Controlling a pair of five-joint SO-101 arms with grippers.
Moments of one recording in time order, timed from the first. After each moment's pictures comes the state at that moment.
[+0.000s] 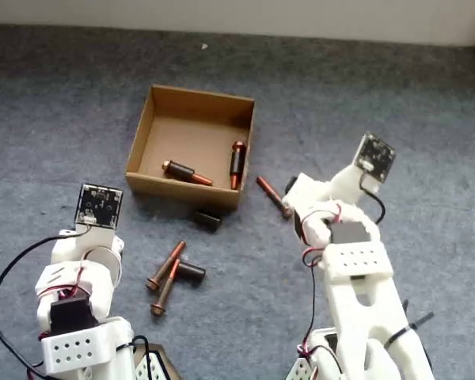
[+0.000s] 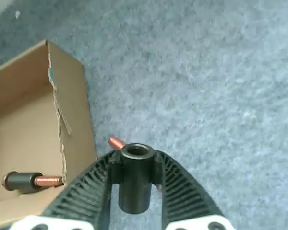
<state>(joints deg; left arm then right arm) -18.9 -89.5 83.8 58.2 -16.5 -12.2 -37.6 59.8 30.1 -34.0</state>
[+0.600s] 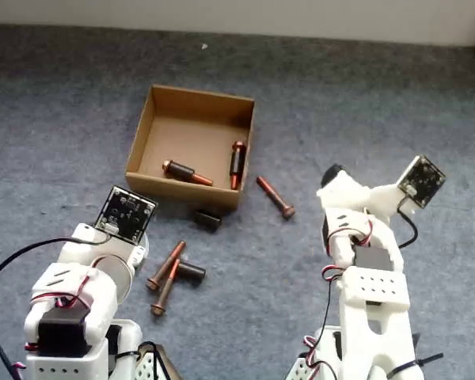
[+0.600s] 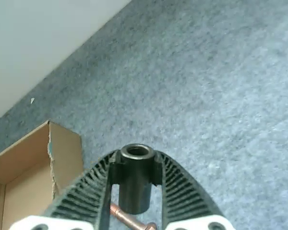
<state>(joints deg) -5.2 -89.7 65.5 77.2 -18.9 -1.2 -48.0 69.0 18.1 -34.0</state>
